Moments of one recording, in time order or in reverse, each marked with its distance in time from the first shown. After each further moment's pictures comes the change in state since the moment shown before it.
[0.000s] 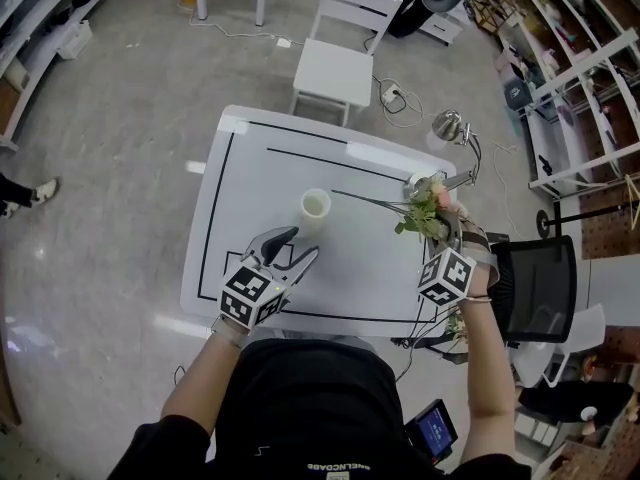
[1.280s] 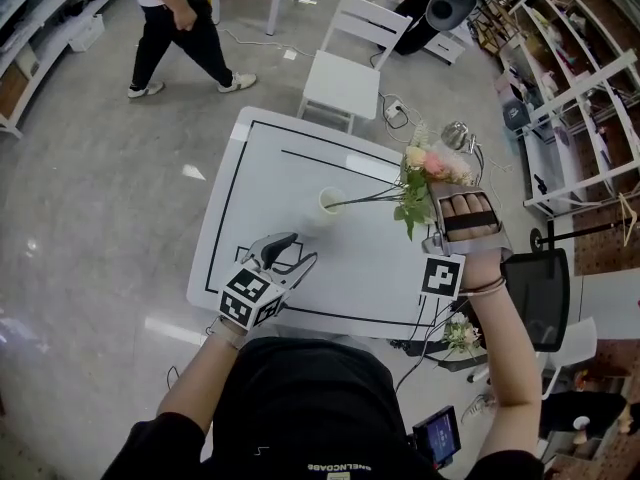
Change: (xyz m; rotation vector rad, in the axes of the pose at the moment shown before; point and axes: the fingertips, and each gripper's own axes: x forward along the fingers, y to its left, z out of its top) left arm -0.041 0.002 -0.013 -0.005 -0.016 0.012; right arm -0.074 -0.066 0.108 -0.706 0.028 -0.372
